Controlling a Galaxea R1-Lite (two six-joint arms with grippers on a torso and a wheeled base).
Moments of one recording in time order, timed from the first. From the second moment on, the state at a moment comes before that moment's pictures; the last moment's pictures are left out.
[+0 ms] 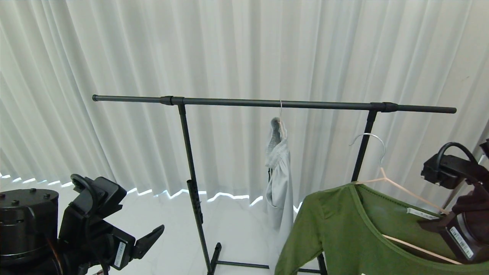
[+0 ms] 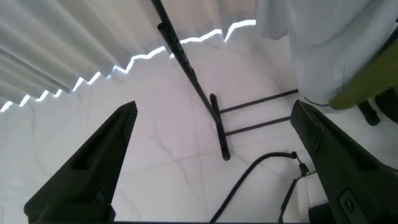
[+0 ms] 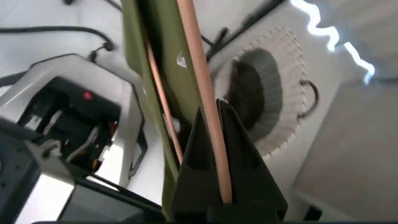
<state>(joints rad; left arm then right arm) -0.24 1.30 -0.27 -0.50 0.03 0.28 0.44 1.27 -0.90 0.53 -0.11 -0.13</state>
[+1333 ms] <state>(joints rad) -0.25 1.29 -0.28 -0.50 0.04 0.27 0.30 1.42 -1.03 0.31 -0.15 0.06</state>
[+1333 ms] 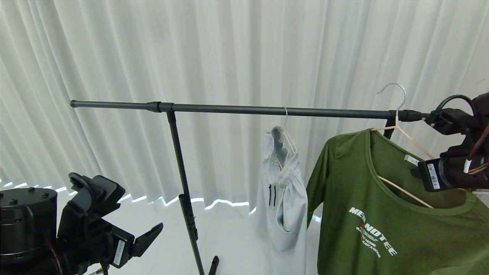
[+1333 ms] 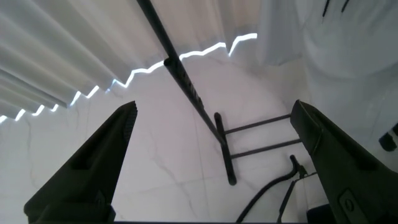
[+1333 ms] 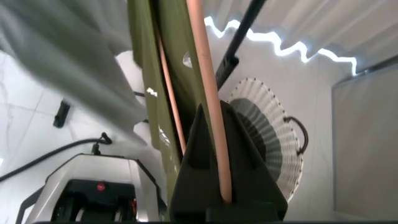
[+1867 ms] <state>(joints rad) -0.25 1.30 -0.28 -0.50 0.04 0.28 0.30 1.45 -1.00 0.30 -0.16 0.06</state>
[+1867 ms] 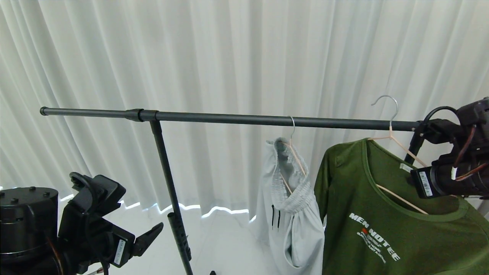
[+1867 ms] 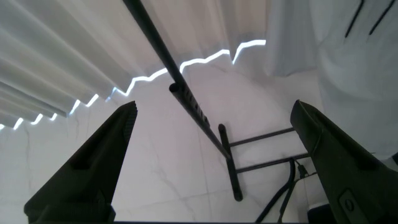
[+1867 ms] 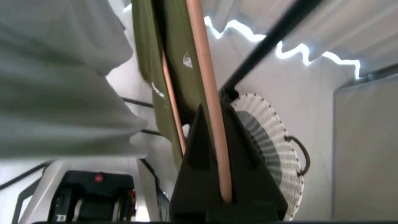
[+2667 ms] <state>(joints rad) -0.29 1.29 -0.29 -0.50 0.04 0.28 0.26 1.58 -0.97 0.16 -0.16 0.07</state>
